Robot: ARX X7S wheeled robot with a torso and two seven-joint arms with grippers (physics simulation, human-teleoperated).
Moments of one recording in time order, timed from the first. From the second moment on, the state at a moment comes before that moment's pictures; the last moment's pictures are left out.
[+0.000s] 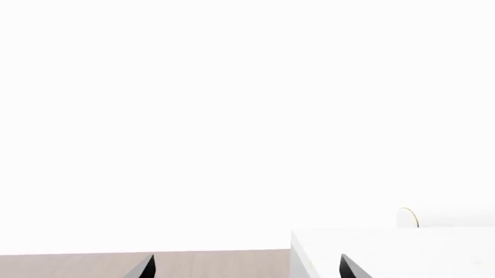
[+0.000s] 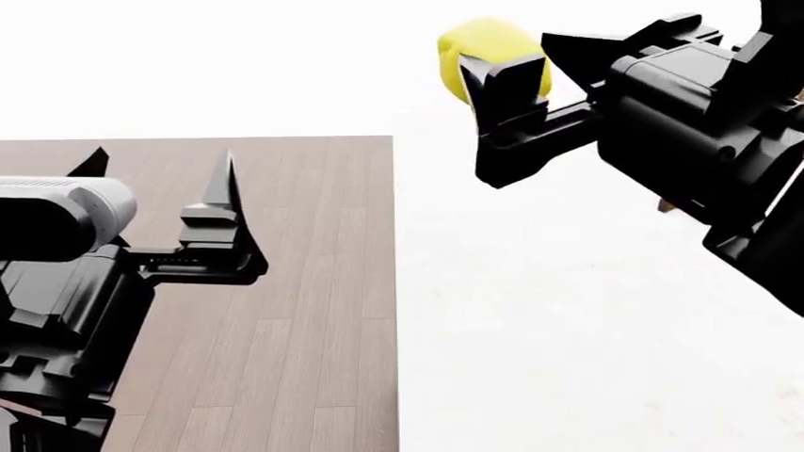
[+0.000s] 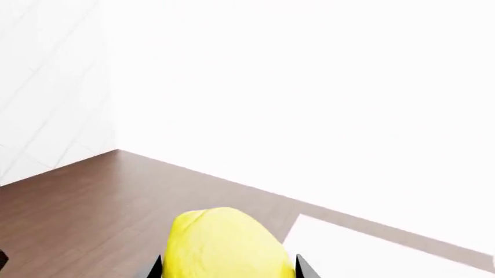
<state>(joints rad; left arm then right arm) -0.60 -0.69 -0.01 0.95 -1.37 -0.87 -0.96 1.34 0.57 -0.18 -0.38 1.90 1.24 0.92</state>
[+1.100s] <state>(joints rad) -0.60 -0.70 0.01 0.95 -1.36 -0.85 -0.96 1.32 0.60 -0.19 -0.43 1.98 1.18 0.97</state>
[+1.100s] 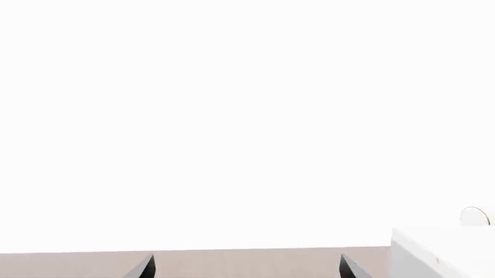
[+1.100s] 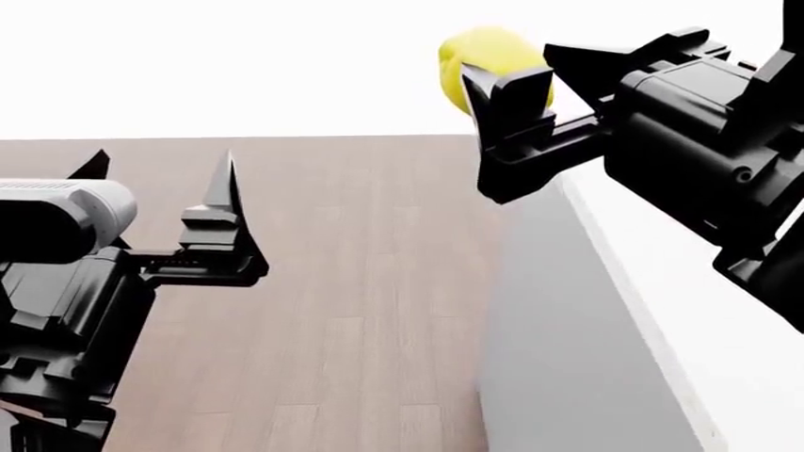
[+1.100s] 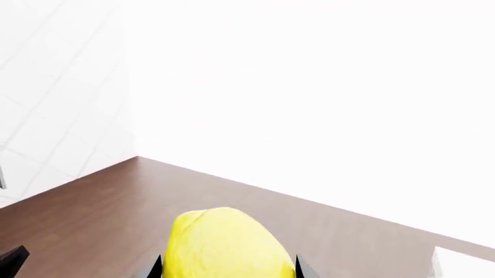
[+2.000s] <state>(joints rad) -0.60 -0.71 0.02 0.94 -1.36 -0.84 -0.97 1.30 0.62 -0.21 -0.43 2.00 1.15 0.97</state>
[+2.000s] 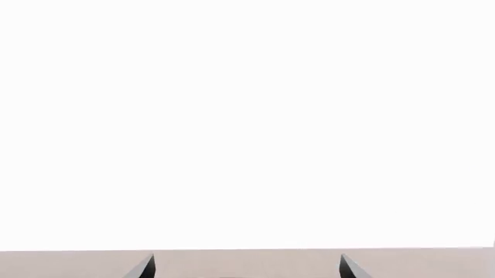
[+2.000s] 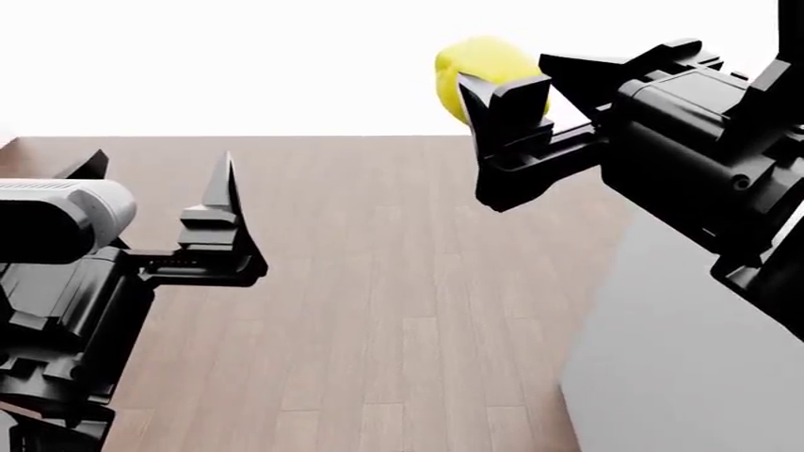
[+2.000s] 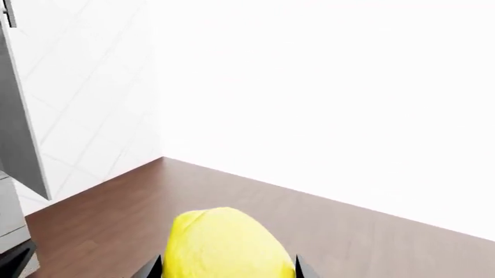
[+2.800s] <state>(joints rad) -0.60 -0.72 0.03 0.94 -1.36 -0.83 -0.97 1.29 0.63 -0.22 -0.44 2.00 1.12 0.96</state>
